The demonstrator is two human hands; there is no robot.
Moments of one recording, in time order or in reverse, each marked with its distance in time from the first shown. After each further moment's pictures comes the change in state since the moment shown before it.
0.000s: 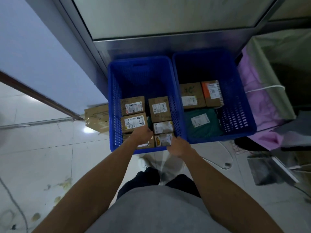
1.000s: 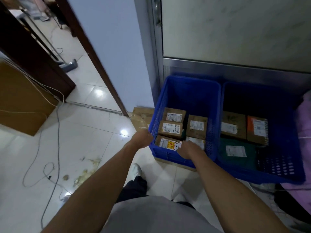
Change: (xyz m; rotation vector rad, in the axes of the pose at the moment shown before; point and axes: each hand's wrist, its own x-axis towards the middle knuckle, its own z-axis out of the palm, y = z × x) left_hand -0.157 -0.081 0.003 -0.250 0.385 -0.297; right_hand -0.040 -0.071 0.015 -0.231 0.018 -0.258
